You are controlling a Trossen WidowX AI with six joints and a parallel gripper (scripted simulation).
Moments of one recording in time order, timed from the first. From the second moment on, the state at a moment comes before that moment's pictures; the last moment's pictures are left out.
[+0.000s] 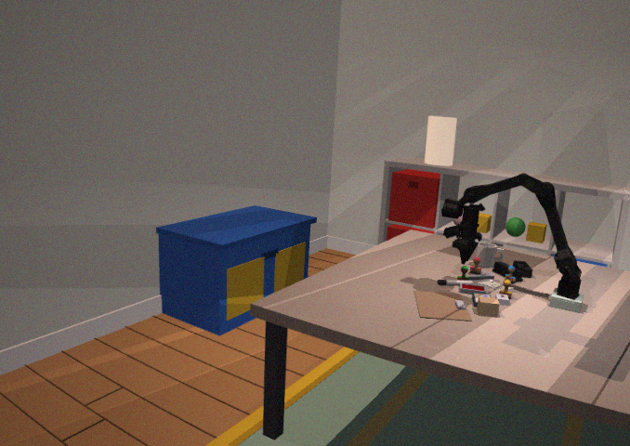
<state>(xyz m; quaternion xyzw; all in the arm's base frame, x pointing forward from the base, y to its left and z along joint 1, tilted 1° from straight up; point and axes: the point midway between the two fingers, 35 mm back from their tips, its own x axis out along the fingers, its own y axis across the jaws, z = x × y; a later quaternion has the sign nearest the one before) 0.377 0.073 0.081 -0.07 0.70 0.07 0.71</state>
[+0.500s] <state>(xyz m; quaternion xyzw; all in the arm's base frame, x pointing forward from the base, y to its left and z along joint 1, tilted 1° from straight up) 0.378 0.073 0.057 -0.07 0.70 0.07 0.71</state>
